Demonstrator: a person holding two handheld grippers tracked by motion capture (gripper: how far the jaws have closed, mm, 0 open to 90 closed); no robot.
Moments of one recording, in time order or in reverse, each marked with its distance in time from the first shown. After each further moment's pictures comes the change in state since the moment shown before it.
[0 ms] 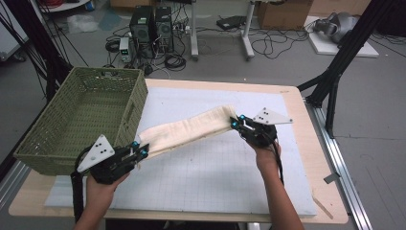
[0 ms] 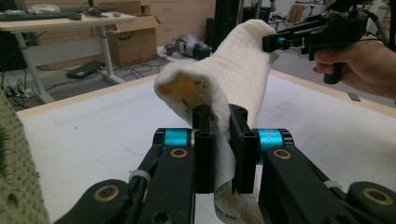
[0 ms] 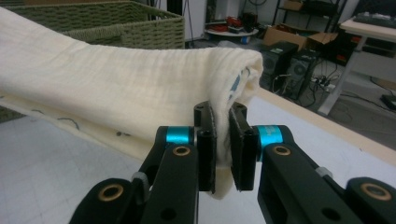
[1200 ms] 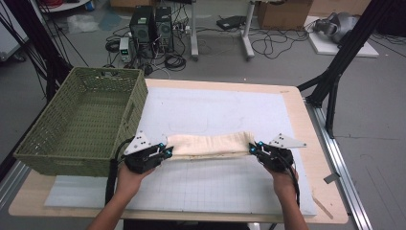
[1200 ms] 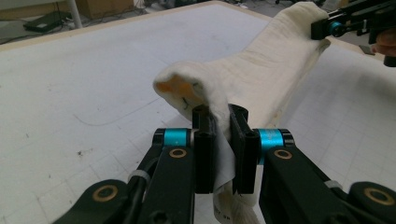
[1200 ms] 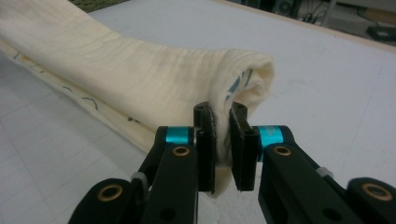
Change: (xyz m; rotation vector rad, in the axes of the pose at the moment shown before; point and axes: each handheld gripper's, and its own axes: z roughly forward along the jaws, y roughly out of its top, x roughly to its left) left arm 0.002 -0.040 0.083 0.187 -0.091 -0.023; right arm -0.008 -0.078 -0.050 0.178 -0.076 0.094
